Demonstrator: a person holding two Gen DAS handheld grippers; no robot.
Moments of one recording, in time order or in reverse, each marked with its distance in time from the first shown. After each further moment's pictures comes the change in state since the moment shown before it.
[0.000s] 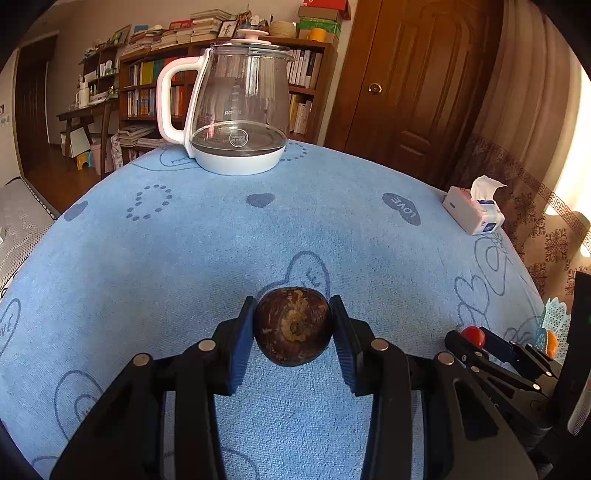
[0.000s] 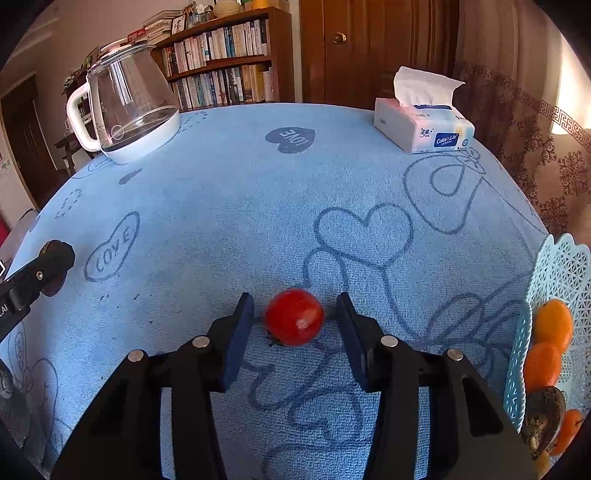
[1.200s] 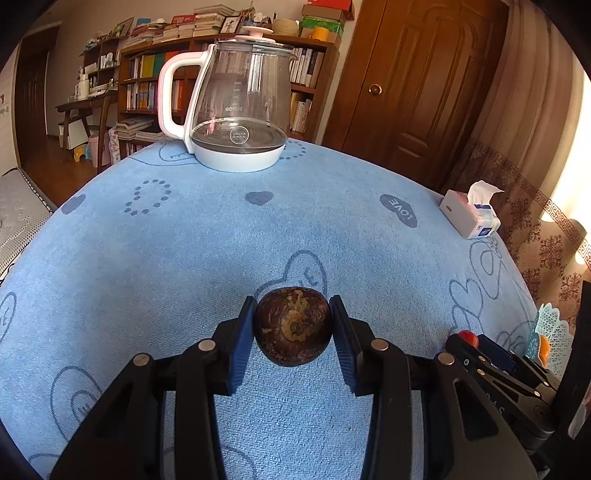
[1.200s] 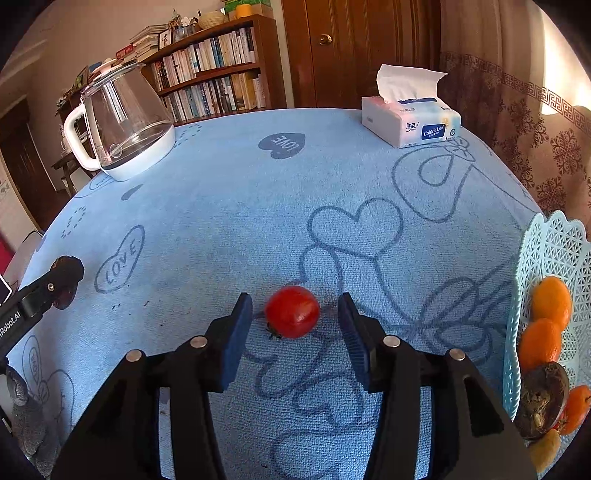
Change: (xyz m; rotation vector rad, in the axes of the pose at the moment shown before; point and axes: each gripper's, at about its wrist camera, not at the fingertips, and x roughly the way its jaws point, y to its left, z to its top) left arm -0.001 0.004 0.001 -0.028 0.010 -0.024; right arm -0.008 -0.005 -0.004 0.073 -0.013 0.020
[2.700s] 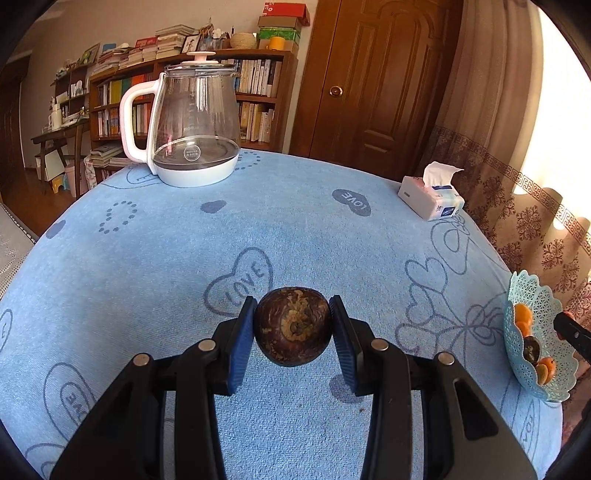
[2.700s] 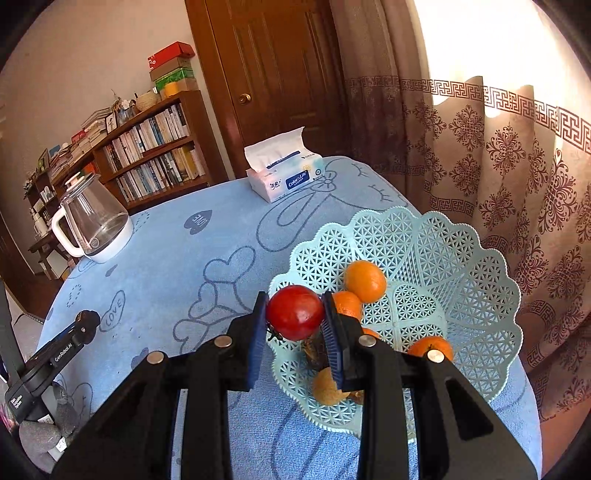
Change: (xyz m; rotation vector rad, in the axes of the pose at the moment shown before) left arm -0.022 -0.036 -0.017 0.122 -0.039 -0.070; right arm -0.142 -0.108 -0.037 0.257 -0.207 -0.111
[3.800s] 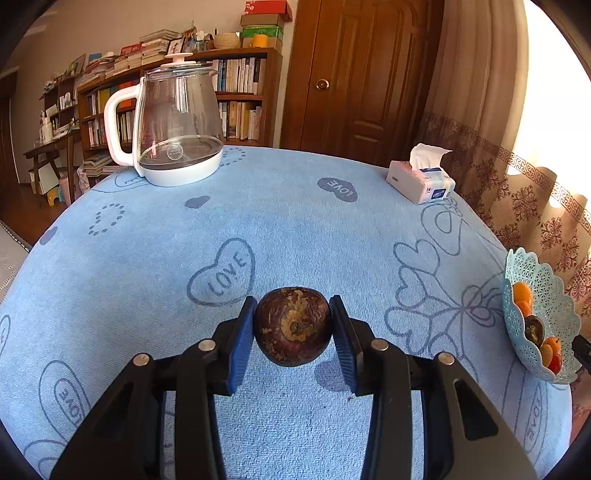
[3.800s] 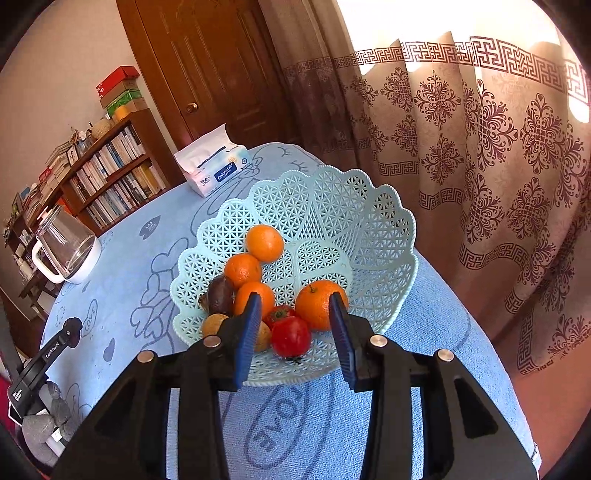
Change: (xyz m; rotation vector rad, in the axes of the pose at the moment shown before) left arm 0.002 -0.014 -0.008 0.062 0.015 -0.004; right arm -0.031 -0.079 -0.037 0.173 0.013 -0.082
